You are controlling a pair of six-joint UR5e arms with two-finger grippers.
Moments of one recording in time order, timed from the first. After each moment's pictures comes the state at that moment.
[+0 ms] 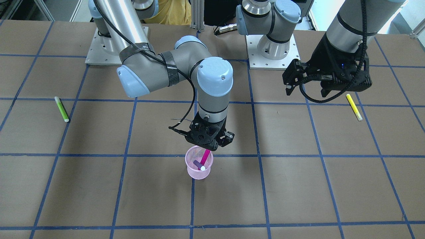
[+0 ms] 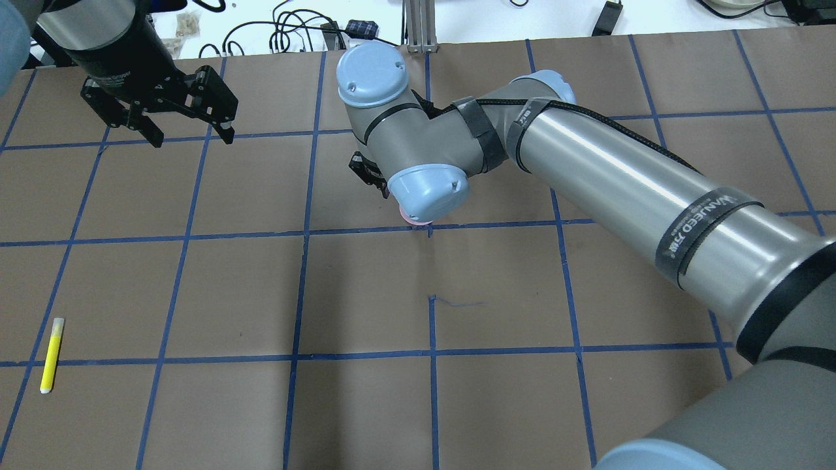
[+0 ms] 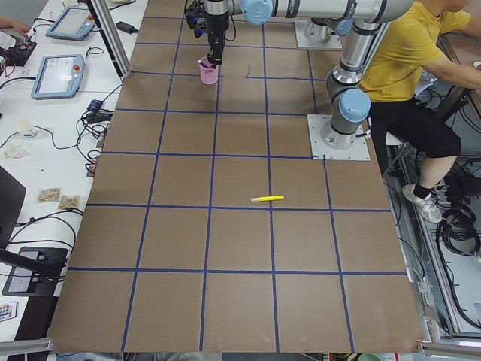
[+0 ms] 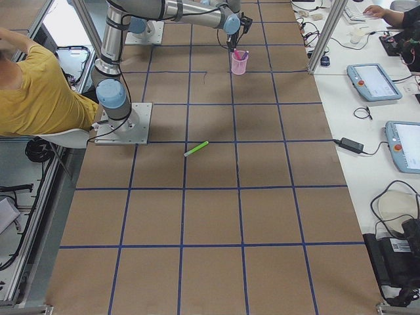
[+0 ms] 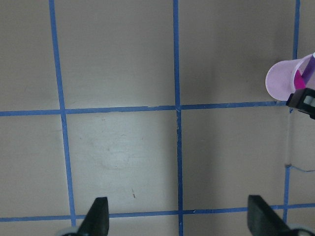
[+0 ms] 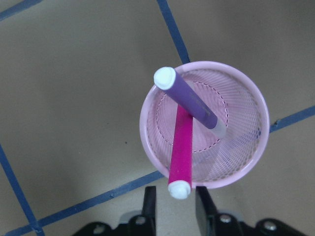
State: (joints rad) left arm -1.48 -1.62 -1.47 -1.63 1.55 0.10; right arm 2.04 -1.06 1.48 -2.10 -1.60 0.87
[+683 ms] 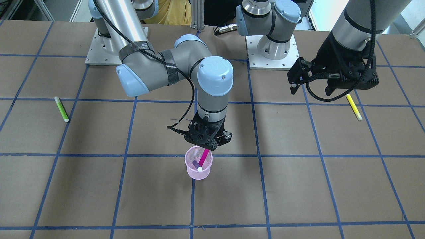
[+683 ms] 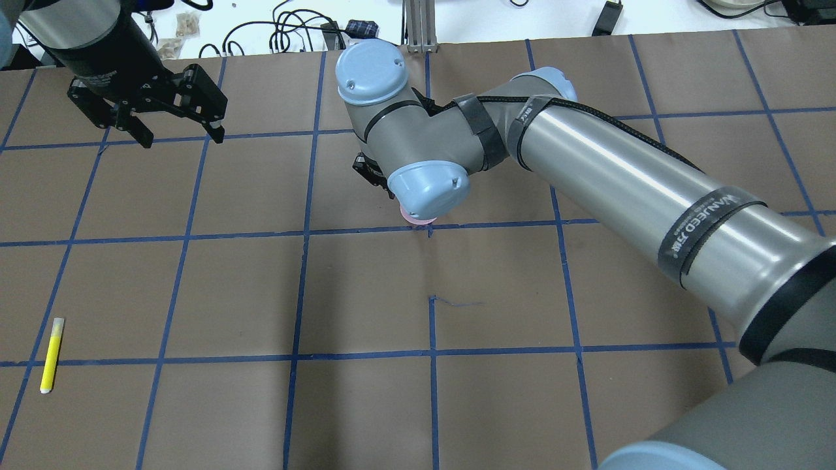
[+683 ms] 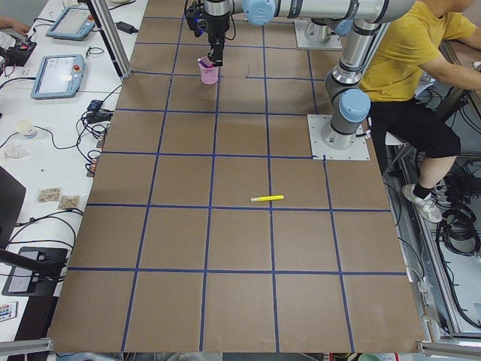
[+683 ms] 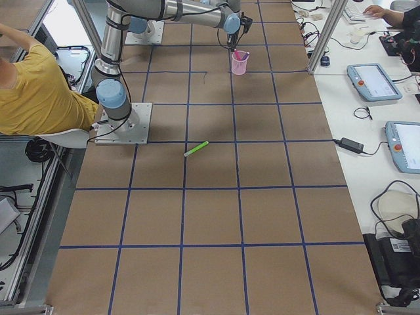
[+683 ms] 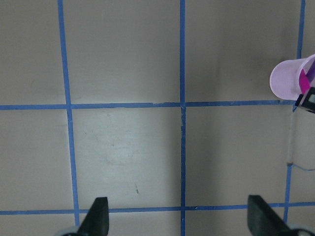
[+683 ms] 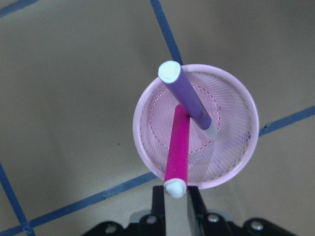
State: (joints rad) left arm -1.47 -1.62 -1.47 -1.64 1.55 0.11; right arm 2.04 -1.06 1.47 -2.07 -1.62 0.85
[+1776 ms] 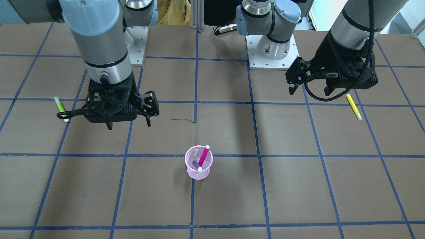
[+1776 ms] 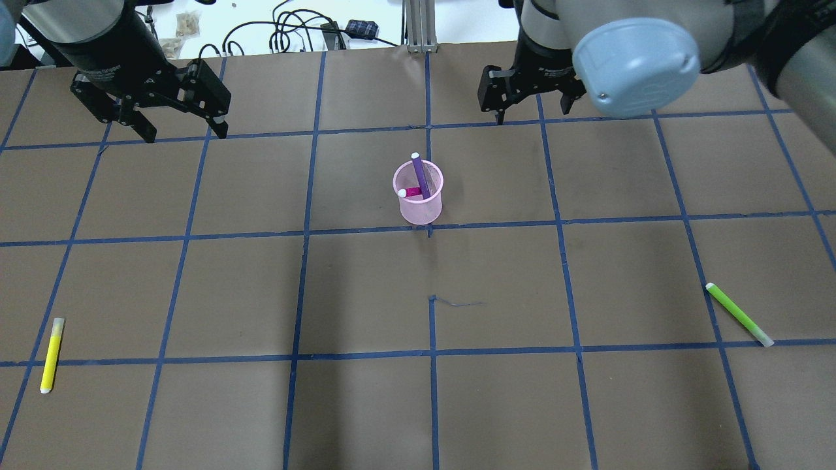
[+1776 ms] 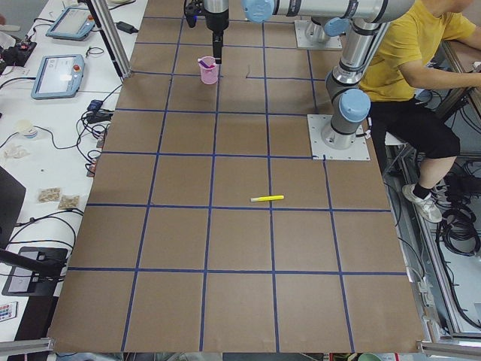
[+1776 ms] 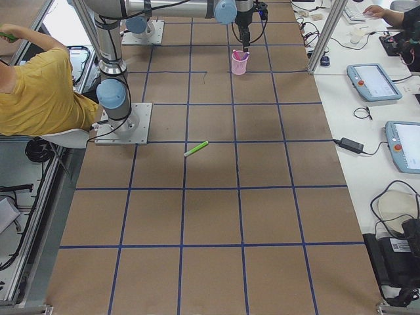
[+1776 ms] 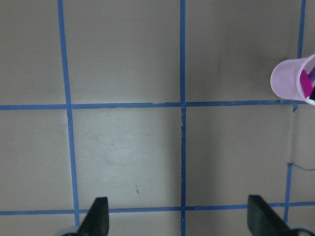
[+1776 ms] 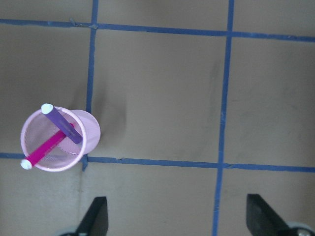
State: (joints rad) left arm -1.48 -1.63 -1.46 -1.64 1.55 0.10; right arm 1.71 -1.38 1.48 -1.81 -1.60 -0.03
